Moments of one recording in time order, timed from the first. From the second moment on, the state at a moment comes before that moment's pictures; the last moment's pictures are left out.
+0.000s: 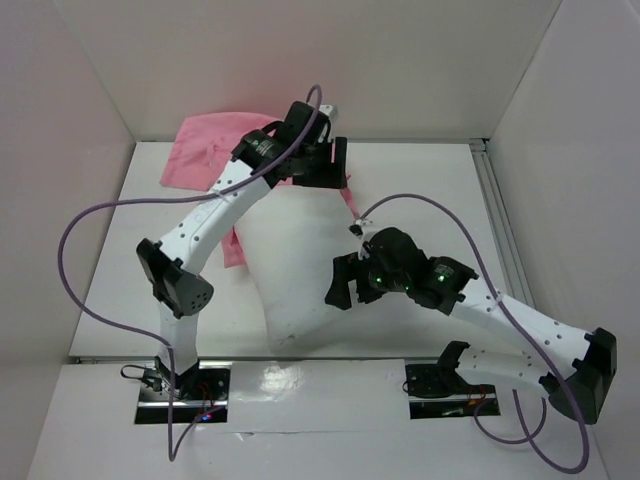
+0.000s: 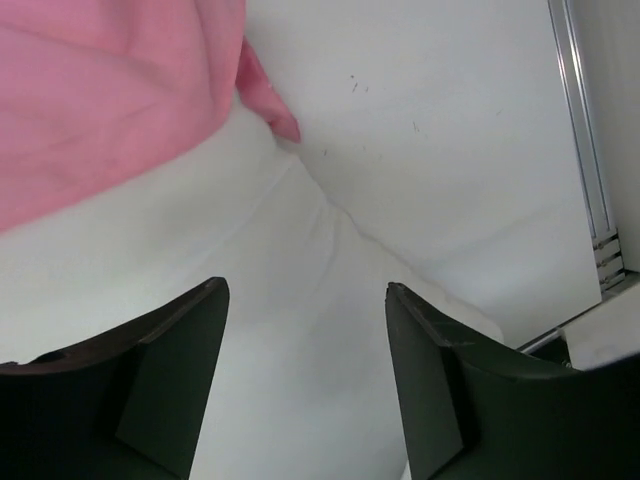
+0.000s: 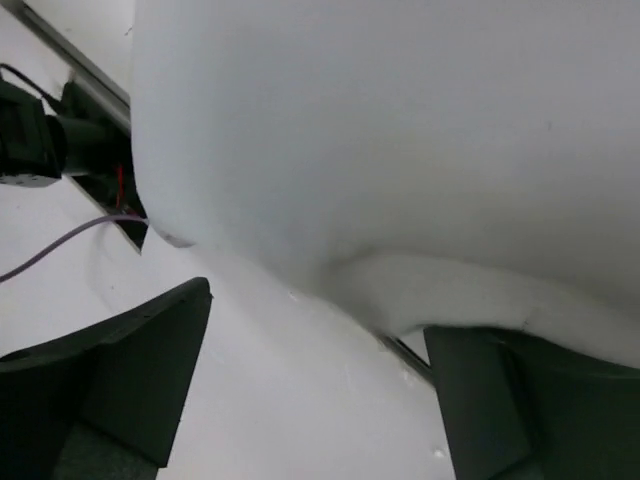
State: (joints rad) left arm -0.67 1.97 2.27 -1.04 -0.01 -0.47; right arm 0.85 1.00 0.85 -0.54 -0.17 0.58
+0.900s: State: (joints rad) left arm -0.72 1.65 1.92 -1.29 -0.33 -0.51; right arm 0.68 1.38 1.01 -0.46 -0.07 0.54
